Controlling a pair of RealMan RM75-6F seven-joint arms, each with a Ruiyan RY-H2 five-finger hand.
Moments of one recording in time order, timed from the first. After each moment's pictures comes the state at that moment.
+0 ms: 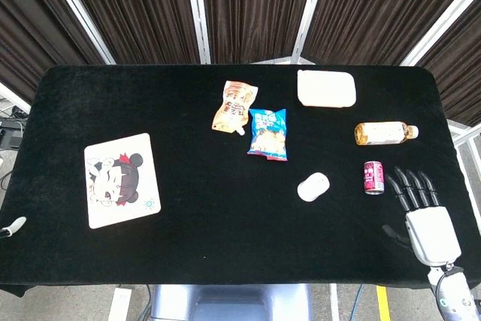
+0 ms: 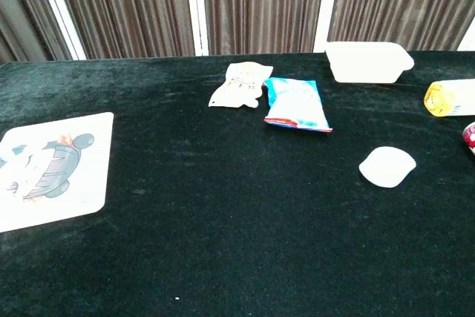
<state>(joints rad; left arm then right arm) -0.05 -1.03 -0.06 -1.59 1.47 1.56 -0.13 0.18 -1.20 -0.06 -1.53 -1.64 1.68 -0.15</state>
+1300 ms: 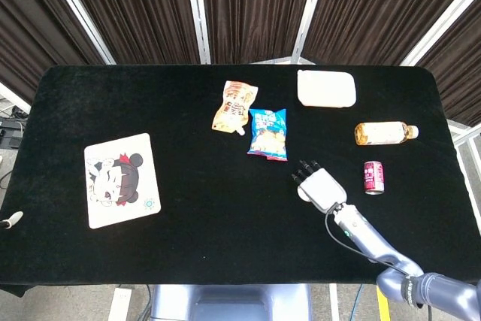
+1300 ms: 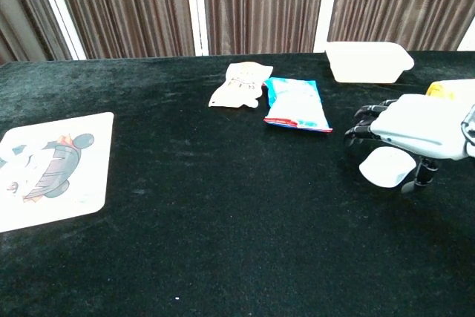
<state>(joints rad) -0.10 -1.10 -0.10 -1.48 1.34 1.41 -0.07 0.63 -1.49 0.06 -1.29 -1.50 0.90 -0.47</state>
